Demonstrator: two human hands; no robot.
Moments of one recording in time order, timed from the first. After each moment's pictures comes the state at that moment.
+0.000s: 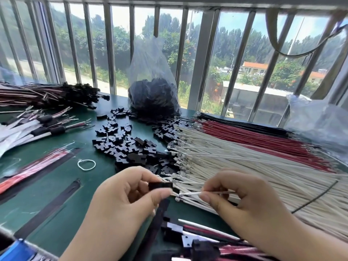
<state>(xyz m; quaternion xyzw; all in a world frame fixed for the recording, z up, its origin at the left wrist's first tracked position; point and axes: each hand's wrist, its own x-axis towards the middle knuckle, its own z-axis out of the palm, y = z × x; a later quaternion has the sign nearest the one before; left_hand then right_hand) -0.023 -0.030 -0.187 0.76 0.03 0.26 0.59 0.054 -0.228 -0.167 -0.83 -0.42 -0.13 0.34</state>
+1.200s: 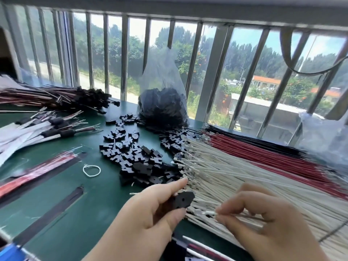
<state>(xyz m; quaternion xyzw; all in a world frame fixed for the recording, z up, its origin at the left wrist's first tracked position) -0.018 -0.045 -0.187 0.75 -0.02 0.18 0.63 0.047 -0.230 -0.155 -0.80 -0.41 -0.17 0.40</state>
